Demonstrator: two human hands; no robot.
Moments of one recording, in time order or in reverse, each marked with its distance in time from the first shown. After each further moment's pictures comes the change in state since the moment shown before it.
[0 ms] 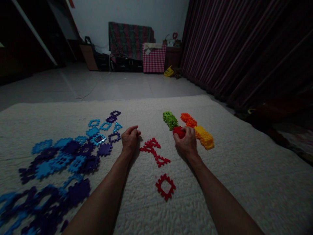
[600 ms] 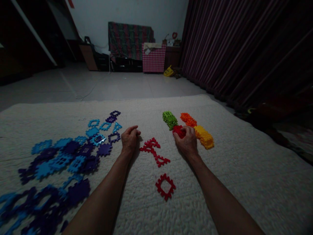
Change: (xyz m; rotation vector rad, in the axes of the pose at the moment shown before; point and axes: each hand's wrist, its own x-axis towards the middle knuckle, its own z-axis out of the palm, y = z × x) left_hand 0.002 -0.003 -0.001 0.002 -0.002 -0.005; right_hand 0.001 0.004 0.000 0.014 0.019 -0.045
